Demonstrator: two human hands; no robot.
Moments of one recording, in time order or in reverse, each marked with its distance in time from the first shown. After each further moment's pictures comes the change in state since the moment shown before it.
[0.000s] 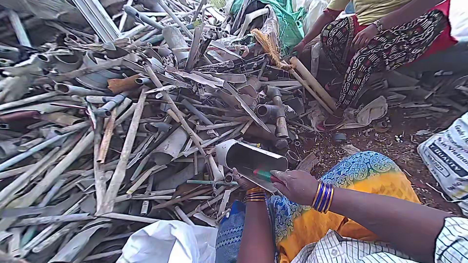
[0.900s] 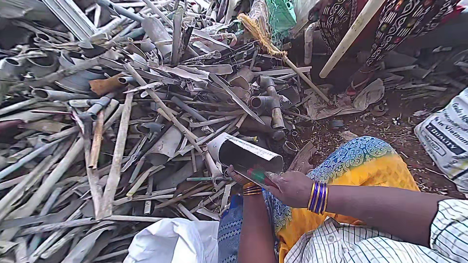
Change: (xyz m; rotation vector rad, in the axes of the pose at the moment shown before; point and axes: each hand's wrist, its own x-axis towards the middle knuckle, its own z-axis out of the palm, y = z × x) left_hand 0.011 -0.001 -0.016 -0.008 -0.024 0.003; right_hand -0.011 -0.014 0.008 0.020 -0.094 0.008
